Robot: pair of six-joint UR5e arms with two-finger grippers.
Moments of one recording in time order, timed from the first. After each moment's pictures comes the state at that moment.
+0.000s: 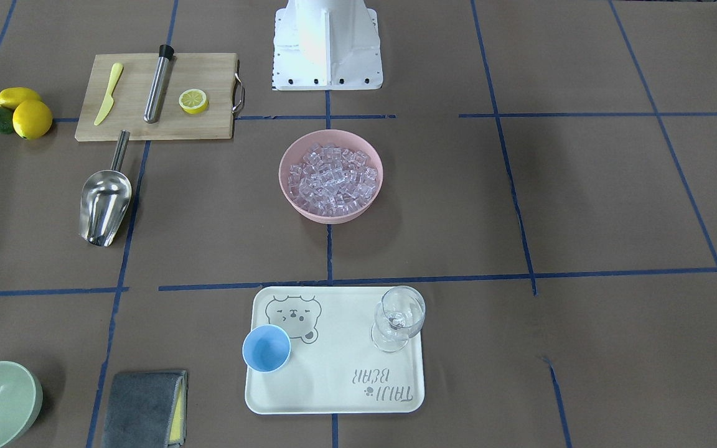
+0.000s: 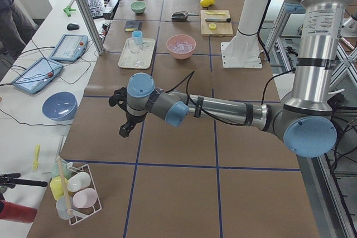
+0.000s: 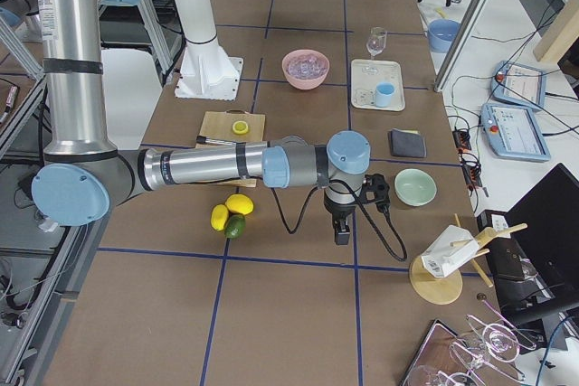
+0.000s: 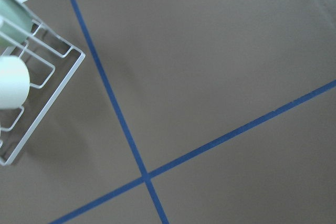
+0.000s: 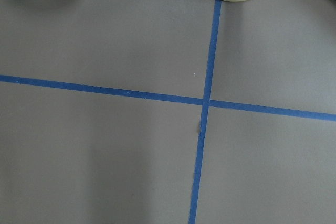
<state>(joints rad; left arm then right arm) -1.46 -1.65 -1.61 -2.00 -2.34 0.10 1.54 -1.56 1.70 -1.61 2.34 -0.01</state>
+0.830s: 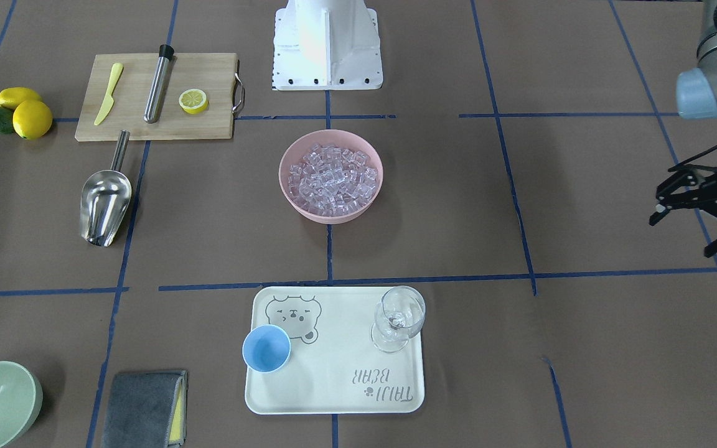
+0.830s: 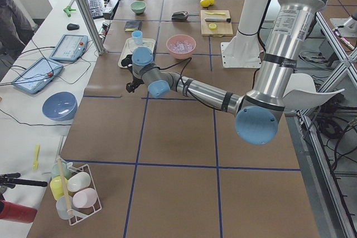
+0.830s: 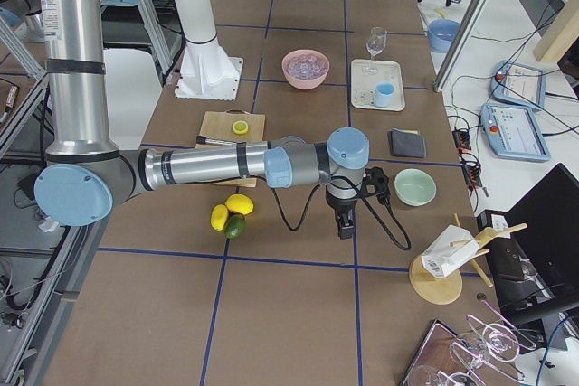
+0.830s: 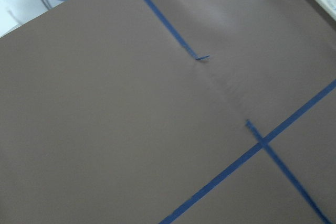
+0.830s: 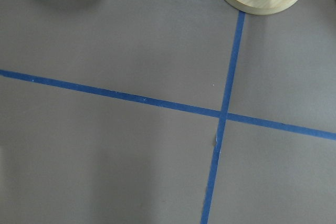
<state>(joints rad) -1.08 -1.83 -1.59 -2.31 -2.32 -0.07 1.49 -1.56 1.70 -1.54 2.34 -0.01</state>
